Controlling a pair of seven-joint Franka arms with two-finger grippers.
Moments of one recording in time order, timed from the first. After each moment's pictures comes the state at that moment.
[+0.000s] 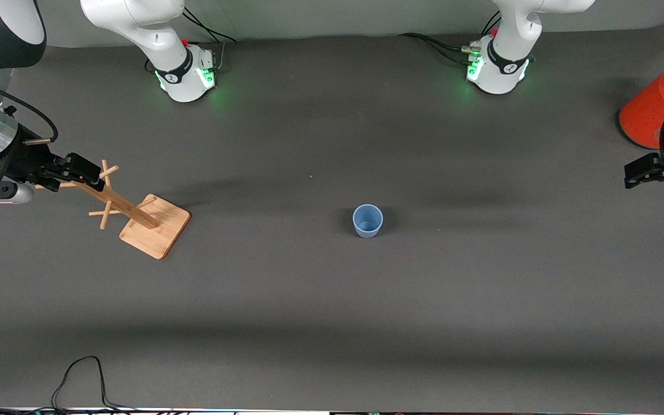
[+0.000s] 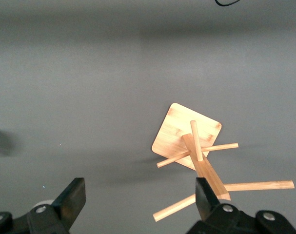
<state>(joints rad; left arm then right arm) -0.17 0.10 0.24 -1.53 0.07 1.58 0.16 0.13 -0.01 -0.07 -1.70 0.04 1.72 0.11</state>
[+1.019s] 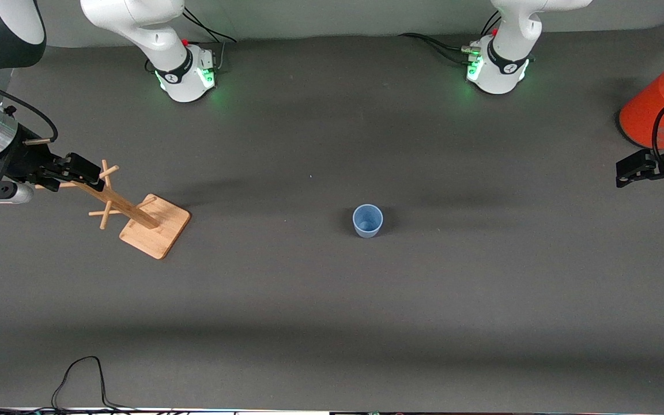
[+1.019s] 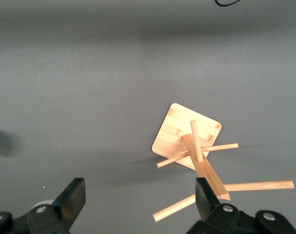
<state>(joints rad) -0.05 0.11 0.07 -1.50 0.07 1.57 0.16 0.13 -0.01 -0.07 -1.70 0.04 1.73 0.11</state>
